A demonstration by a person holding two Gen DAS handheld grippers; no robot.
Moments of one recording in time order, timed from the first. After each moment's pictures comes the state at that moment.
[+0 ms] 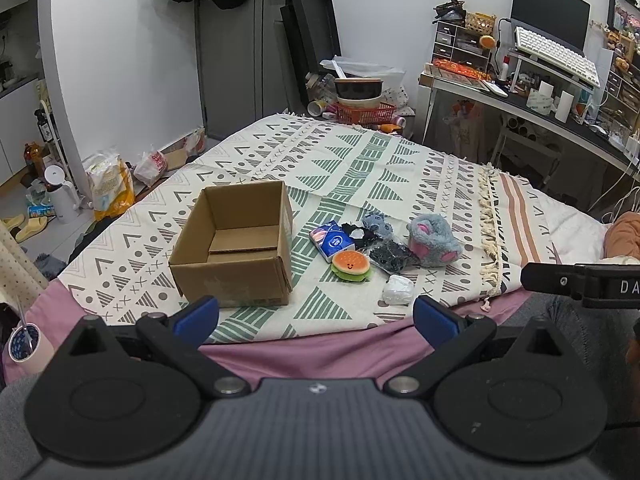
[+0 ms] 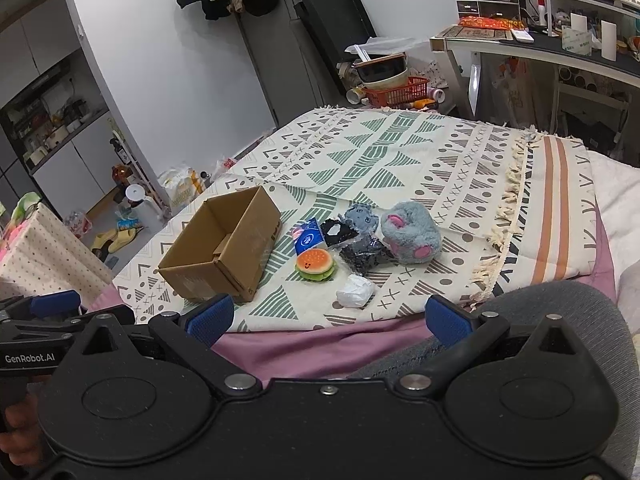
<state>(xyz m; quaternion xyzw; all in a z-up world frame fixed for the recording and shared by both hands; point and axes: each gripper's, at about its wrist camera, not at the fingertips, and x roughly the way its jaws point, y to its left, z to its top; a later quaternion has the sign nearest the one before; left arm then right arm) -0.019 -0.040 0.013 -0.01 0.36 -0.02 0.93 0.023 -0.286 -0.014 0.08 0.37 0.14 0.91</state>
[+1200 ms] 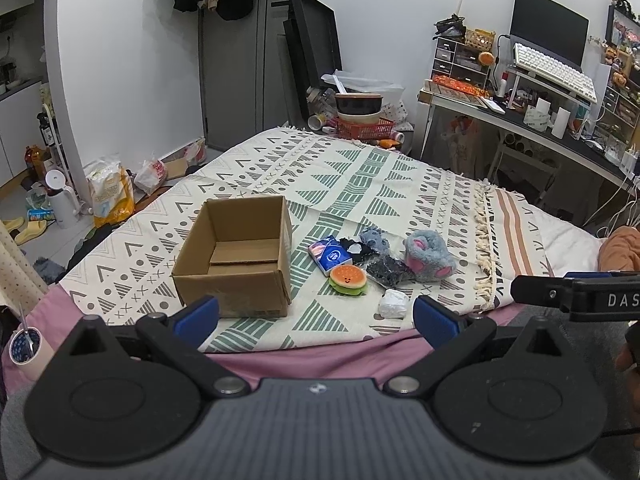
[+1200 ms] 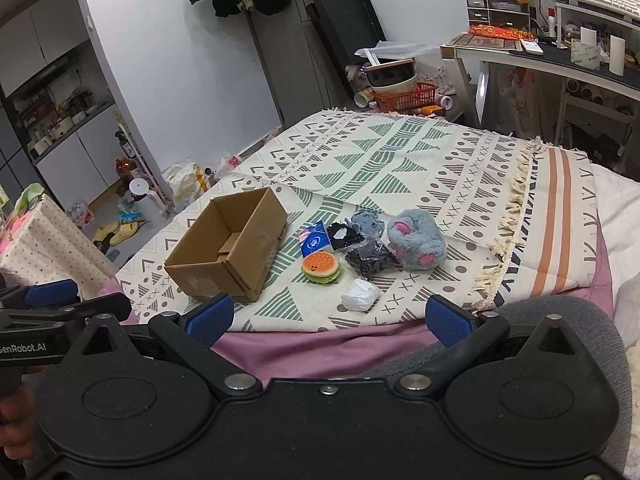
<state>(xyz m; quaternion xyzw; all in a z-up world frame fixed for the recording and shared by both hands) -0.027 -0.037 0.024 -0.02 0.34 -0.02 0.94 0.021 -0.279 -0.005 0.07 0.37 0.15 0.92</state>
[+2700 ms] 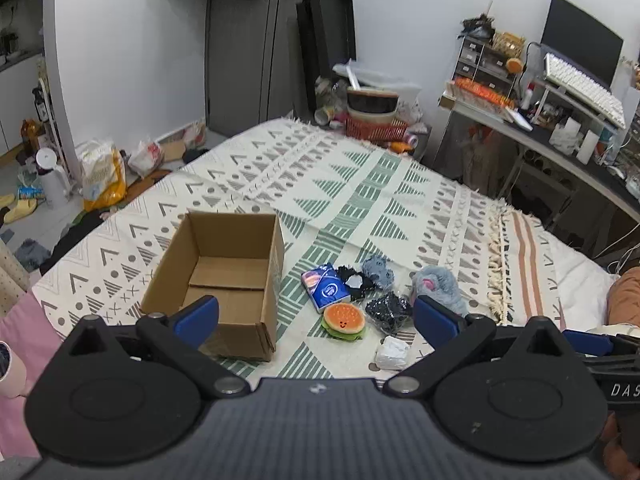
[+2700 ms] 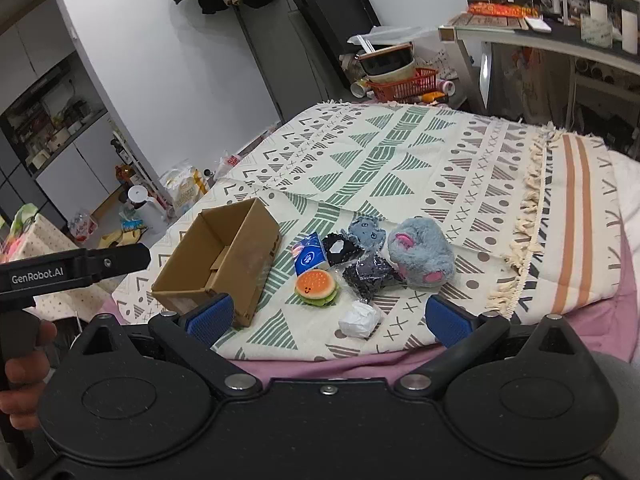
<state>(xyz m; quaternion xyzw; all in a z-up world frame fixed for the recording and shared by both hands) 0.076 -0.039 0.019 -0.06 0.37 0.00 0.93 0.089 -0.289 -0.023 0.10 0.39 0.16 0.90</state>
